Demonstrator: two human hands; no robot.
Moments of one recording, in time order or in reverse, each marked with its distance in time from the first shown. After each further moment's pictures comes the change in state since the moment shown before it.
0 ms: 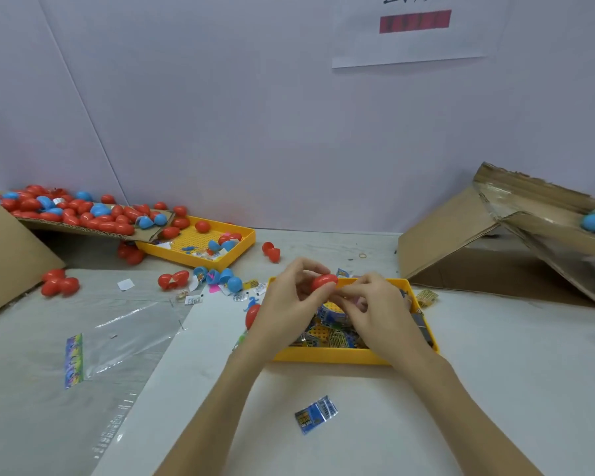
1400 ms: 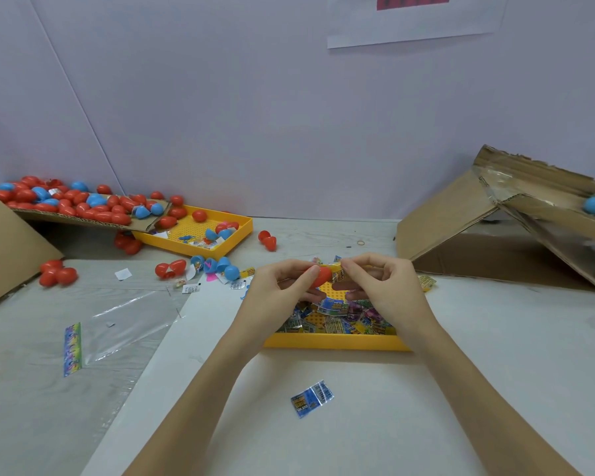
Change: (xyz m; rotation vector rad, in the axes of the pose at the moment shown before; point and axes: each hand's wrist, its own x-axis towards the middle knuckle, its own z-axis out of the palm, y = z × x) left_hand -0.008 -0.003 -0.007 -0.200 0.000 -0.208; right_hand 0.002 0.008 -0.010 0.804 0.024 0.210
